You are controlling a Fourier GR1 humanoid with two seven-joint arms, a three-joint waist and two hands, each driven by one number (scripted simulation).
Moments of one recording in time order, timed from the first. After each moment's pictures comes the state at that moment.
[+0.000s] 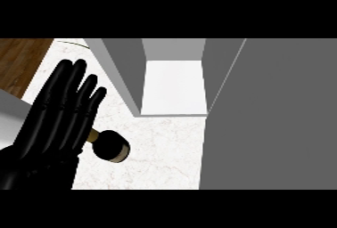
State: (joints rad) left arm -0.44 0.07 -0.44 -2.37 -0.31 0.44 1.04; right arm 0.22 -0.15 0.32 -2.52 -0.09 0.07 0.40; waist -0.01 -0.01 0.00
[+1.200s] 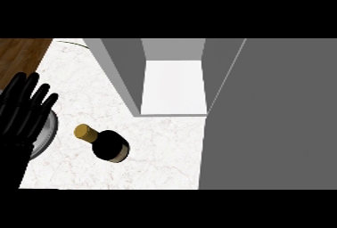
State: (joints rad) left arm -0.07 0.19 -0.07 -2.32 0.09 0.21 0.70; right arm 0.12 -0.14 0.36 -2.52 -0.08 0.00 0.48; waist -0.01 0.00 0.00
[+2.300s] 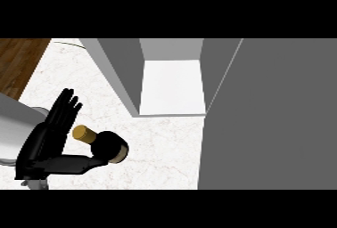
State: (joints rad) left arm 0.04 0.15 0.01 -1.82 0.13 0.01 0.23; right arm 0.12 -0.17 0.36 -2.53 -0.07 -0.02 0.48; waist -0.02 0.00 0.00
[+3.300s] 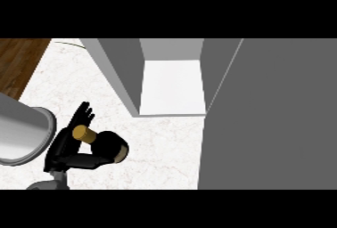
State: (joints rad) left arm -0.02 0.14 0.06 -1.35 0.11 -0.12 -0.09; right arm 0.14 -0.19 0.36 -2.53 -0.07 -0.02 0.45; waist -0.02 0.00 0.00
